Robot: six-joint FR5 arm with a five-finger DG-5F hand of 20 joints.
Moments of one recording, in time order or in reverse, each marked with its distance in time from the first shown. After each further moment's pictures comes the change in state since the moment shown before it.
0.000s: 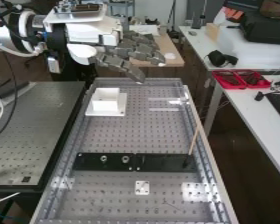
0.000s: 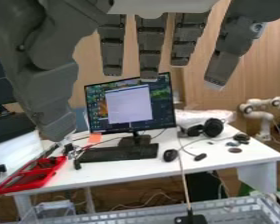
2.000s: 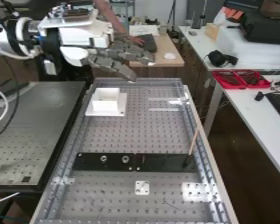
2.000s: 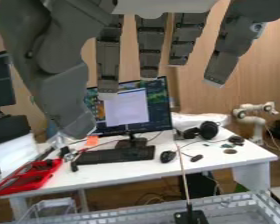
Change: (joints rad) arm 0.050 0.067 -0.115 0.077 0.082 -0.001
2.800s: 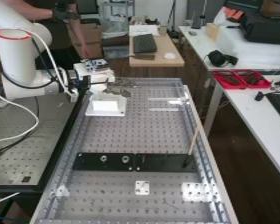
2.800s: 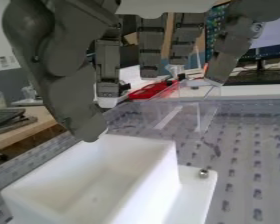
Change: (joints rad) arm 0.162 -0.212 -0.228 0.274 -0.378 -0.070
